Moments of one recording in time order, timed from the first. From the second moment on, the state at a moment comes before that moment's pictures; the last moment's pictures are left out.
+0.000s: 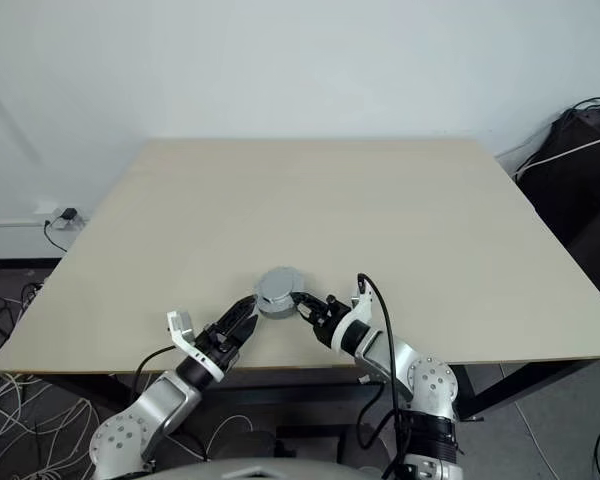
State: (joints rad) left arm 0.22 -0.06 0.26 -0.16 -1.25 0.86 -0.27; right arm -0.07 0.08 -0.23 -0.03 1.44 1.10 -0.18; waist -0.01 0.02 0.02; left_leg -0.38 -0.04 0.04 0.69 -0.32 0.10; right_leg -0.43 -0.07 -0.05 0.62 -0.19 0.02
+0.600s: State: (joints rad) left arm 0.23 -0.06 0.21 -0.16 -1.30 0.77 -0.26; right arm -0.05 0.03 -0.16 -0.03 1.61 1.10 -0.22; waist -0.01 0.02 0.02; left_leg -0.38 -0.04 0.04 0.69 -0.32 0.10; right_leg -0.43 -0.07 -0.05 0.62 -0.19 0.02
